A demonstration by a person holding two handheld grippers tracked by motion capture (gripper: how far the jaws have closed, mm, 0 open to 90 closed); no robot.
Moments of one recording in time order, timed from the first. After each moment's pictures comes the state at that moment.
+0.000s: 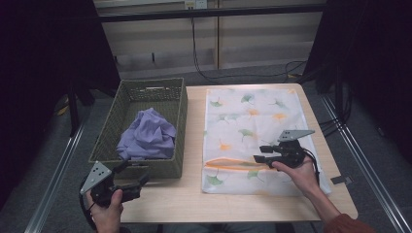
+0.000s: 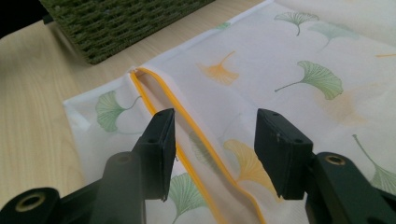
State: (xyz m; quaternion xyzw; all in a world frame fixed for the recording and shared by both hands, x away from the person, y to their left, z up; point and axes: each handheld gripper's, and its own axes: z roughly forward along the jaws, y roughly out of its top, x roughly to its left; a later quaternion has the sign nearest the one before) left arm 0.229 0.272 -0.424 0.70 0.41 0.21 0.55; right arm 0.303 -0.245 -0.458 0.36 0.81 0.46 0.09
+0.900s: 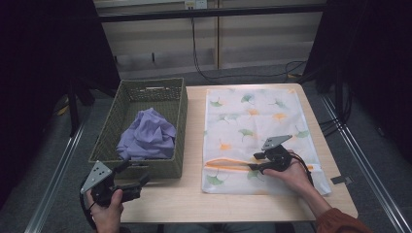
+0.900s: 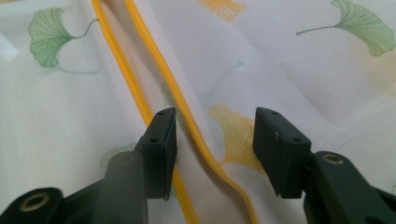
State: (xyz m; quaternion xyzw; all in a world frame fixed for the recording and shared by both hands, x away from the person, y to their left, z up) left arm 0.230 0.272 -0.425 0.70 0.41 0.20 0.55; right arm 0.319 -0.226 -0.502 0.32 0.87 0.37 0.10
